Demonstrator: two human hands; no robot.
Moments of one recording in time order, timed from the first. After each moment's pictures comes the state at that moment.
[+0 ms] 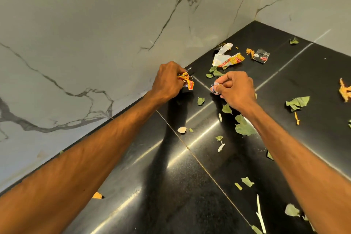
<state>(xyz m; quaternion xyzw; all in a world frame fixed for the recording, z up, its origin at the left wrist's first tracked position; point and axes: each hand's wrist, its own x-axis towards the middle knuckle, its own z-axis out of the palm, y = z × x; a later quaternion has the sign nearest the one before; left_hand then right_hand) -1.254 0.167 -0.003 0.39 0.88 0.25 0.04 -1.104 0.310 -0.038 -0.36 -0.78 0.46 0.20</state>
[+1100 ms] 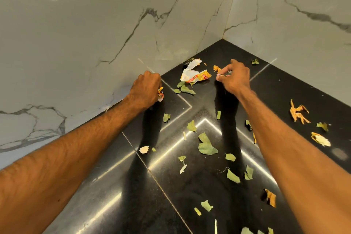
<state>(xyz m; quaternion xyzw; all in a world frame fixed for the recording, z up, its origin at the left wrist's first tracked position) -1.270 0.221 -0.016 0.41 0.91 0.07 0.06 -1.112 0.446 -0.024 -0.44 -0.82 0.32 0.19</state>
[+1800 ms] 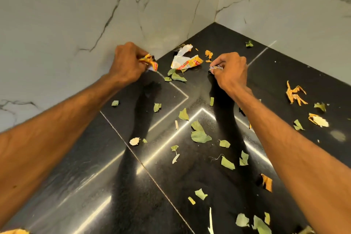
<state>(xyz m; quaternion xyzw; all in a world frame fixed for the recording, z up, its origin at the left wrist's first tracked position) -1.277 0.224 0.013 0.43 0.86 0.27 0.02 -1.094 0.435 -0.052 -0.43 -0.82 0.28 0.27</state>
